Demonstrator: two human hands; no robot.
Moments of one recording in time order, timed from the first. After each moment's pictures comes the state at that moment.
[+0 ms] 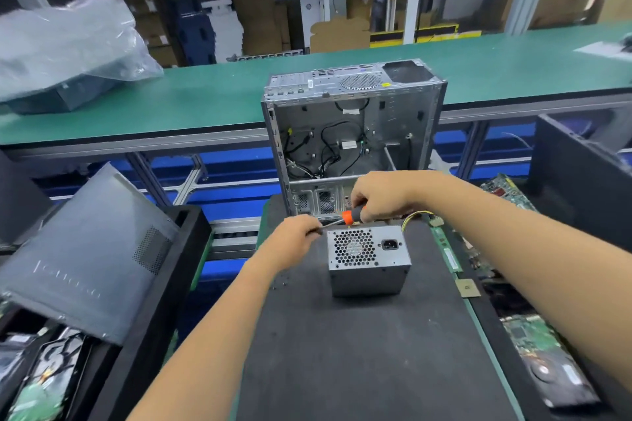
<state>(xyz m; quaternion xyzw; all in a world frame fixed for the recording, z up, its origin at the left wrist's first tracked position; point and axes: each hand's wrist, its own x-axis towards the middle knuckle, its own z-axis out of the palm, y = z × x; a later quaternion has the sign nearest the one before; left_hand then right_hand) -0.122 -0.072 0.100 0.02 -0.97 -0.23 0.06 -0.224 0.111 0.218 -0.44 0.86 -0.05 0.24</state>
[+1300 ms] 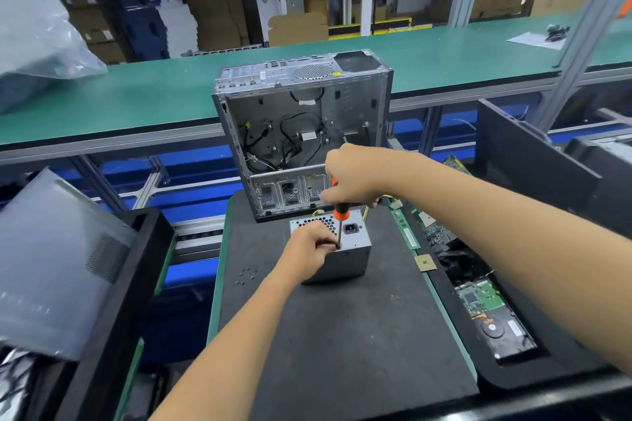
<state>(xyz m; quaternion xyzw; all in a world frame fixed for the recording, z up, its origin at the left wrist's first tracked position) -0.127 0.014 0.065 -0.03 -0.92 -0.39 0.09 -0.195 0.144 0.242 -0.44 0.89 -0.01 0.09</state>
